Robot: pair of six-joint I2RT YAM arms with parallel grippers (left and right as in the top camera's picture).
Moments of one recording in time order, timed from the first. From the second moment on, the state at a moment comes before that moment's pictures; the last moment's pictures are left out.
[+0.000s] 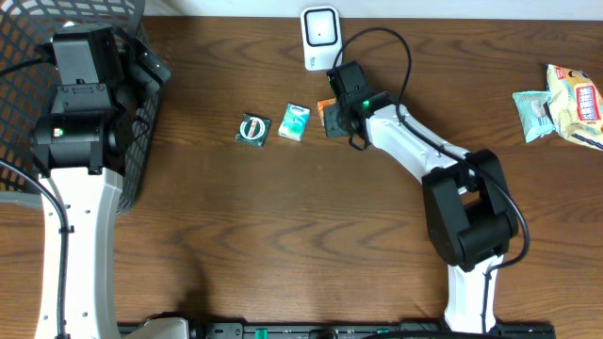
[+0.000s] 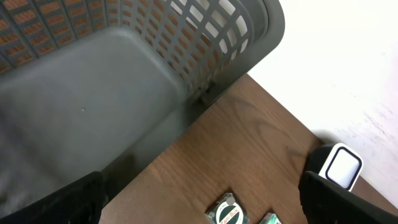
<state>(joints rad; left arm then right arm) 0.05 1.39 1.54 -0.85 -0.19 -0.65 0.45 2.11 1.52 -0.47 0.06 0.30</state>
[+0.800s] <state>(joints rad) 0.05 1.39 1.54 -0.85 -0.19 -0.65 0.46 2.20 1.55 -0.35 0.02 0.38</state>
